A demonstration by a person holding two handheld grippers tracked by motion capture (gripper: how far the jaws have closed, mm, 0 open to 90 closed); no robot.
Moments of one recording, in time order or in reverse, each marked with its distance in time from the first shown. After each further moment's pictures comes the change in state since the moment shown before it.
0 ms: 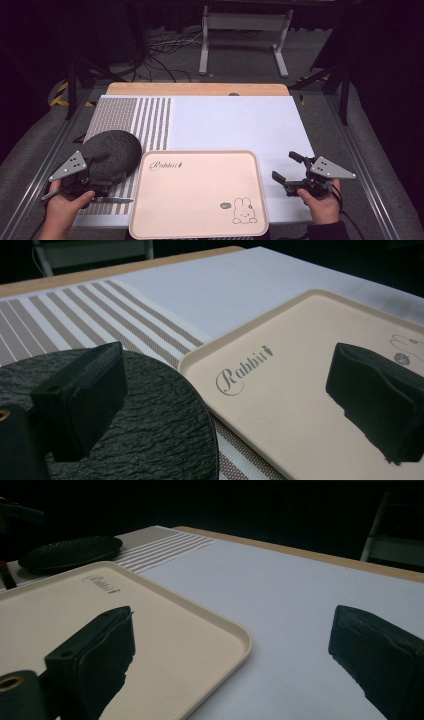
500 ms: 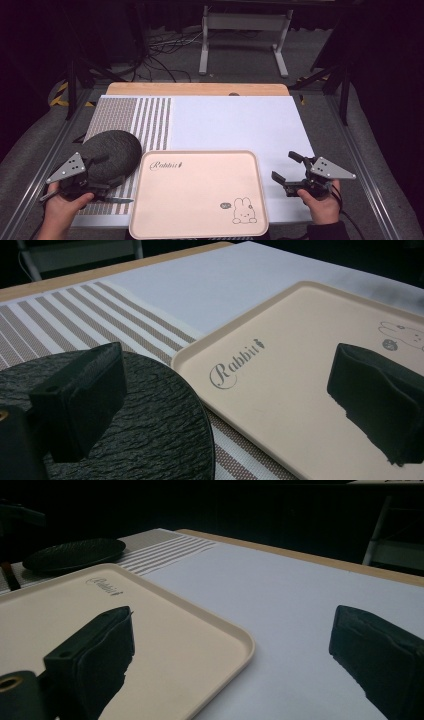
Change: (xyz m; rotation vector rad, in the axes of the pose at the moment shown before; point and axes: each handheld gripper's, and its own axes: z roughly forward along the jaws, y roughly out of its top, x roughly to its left) left arm 0.001 0.000 -0.004 0.023 -0.037 0.032; right arm 0.001 0.000 0.000 -0.009 0.009 -0.005
